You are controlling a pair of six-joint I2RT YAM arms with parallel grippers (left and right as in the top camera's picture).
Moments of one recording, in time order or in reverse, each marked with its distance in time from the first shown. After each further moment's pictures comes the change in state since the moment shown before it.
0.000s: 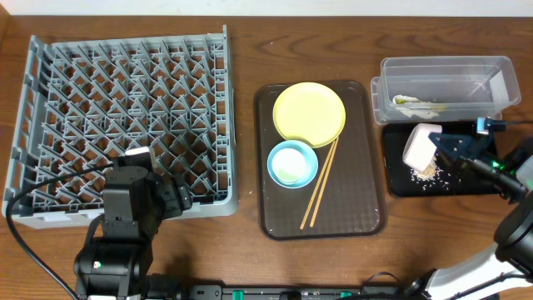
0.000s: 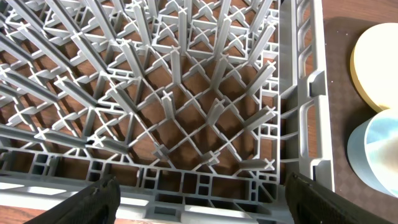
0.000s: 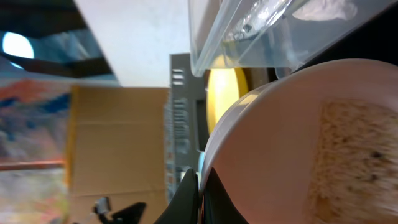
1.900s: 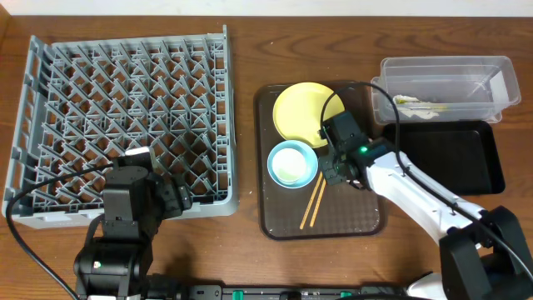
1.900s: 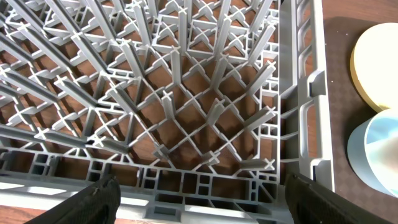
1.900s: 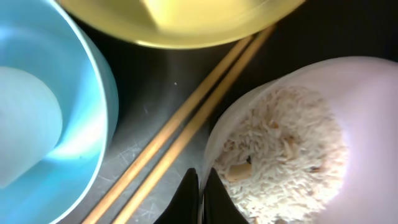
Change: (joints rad) left arm 0.000 0.000 0.000 0.000 0.000 0.000; right arm 1.172 -0.291 -0.060 0.073 1.486 0.223
